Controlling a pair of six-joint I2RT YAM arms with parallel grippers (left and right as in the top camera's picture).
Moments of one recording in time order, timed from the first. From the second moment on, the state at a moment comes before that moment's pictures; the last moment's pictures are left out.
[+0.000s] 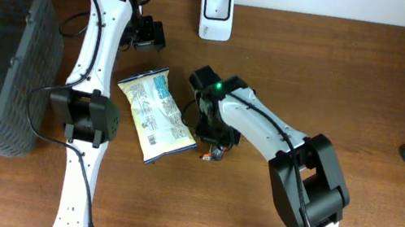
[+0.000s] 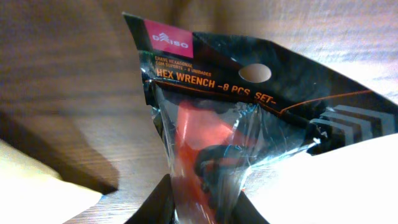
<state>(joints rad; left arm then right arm) -0.11 2.65 2.86 -1.69 0.03 -0.40 0.61 2.15 1.63 -1.07 0.01 0.71</state>
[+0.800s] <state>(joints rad) -0.11 2.65 2.86 -1.69 0.03 -0.40 0.46 2.25 1.84 -1.04 0.02 0.00</state>
